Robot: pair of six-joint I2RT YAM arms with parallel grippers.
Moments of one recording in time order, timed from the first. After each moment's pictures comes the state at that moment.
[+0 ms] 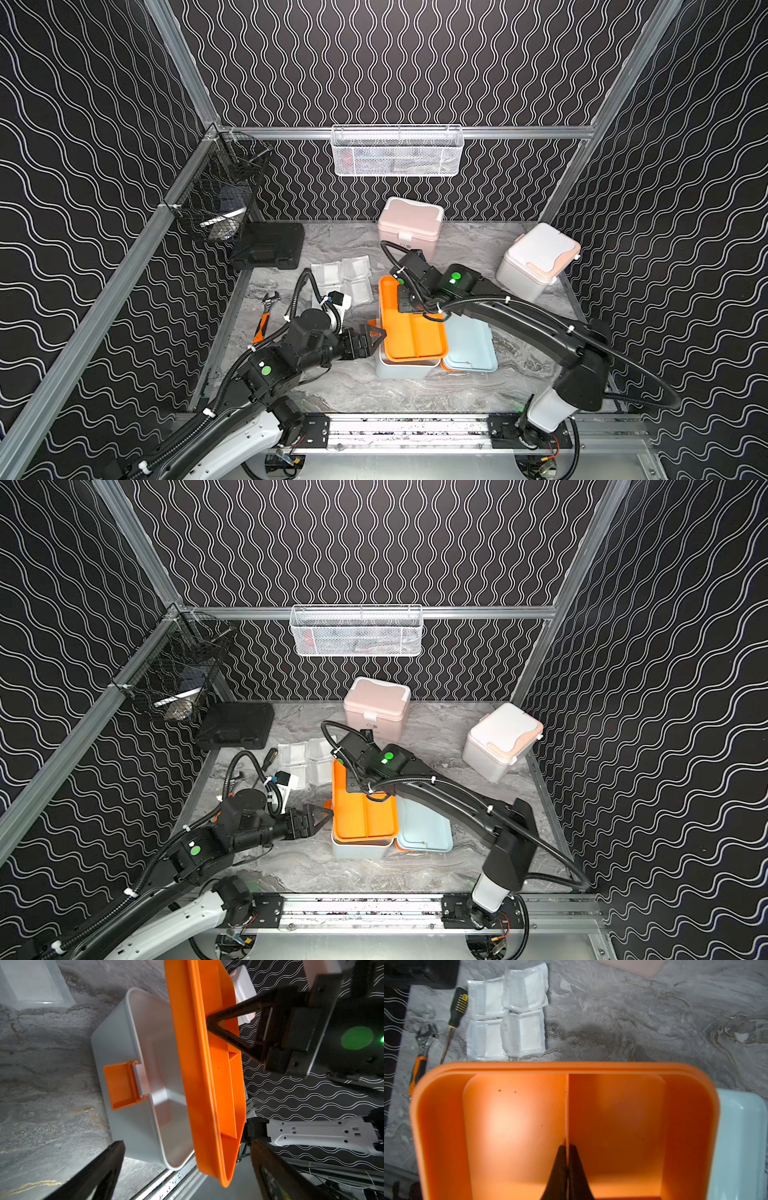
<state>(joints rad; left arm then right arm) -0.68 0.66 0.69 -0.54 0.20 -0.85 0.97 1.63 1.58 -0.97 0.29 0.76</state>
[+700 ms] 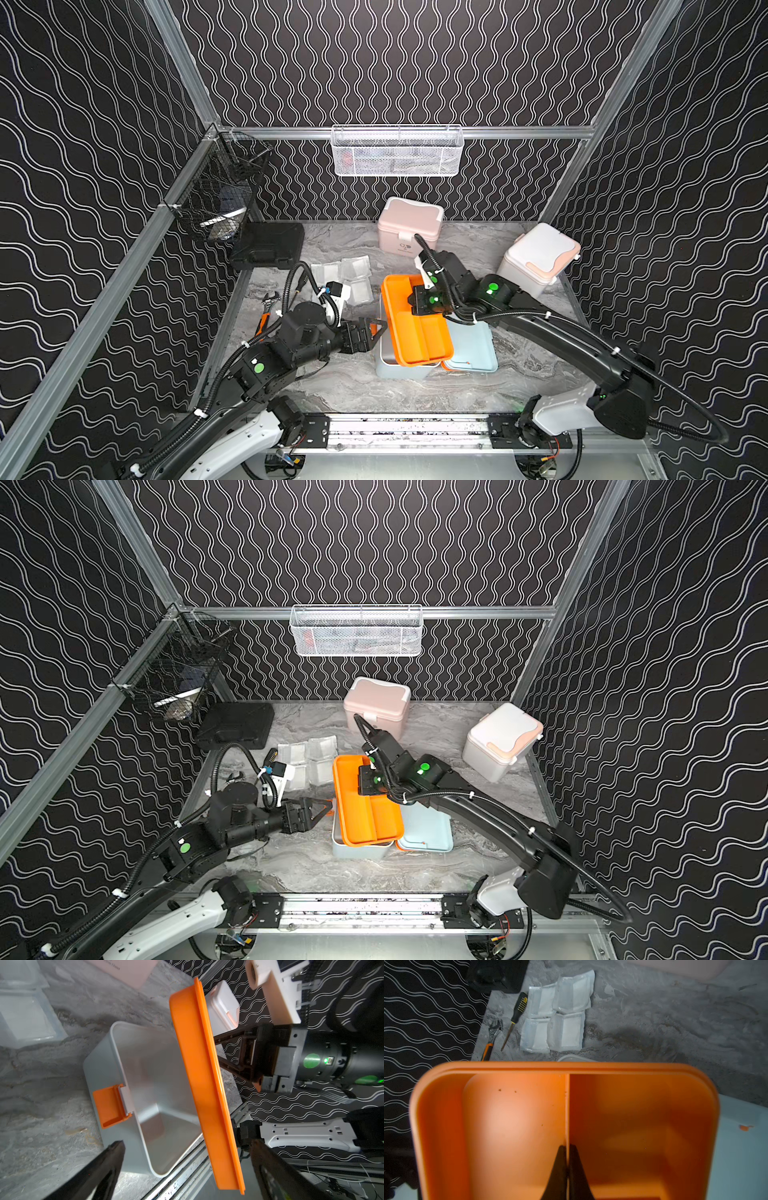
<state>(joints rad) -0.68 0.68 0.80 -0.54 0.19 -0.78 0.87 1.40 1.36 -0.76 0.03 0.63</state>
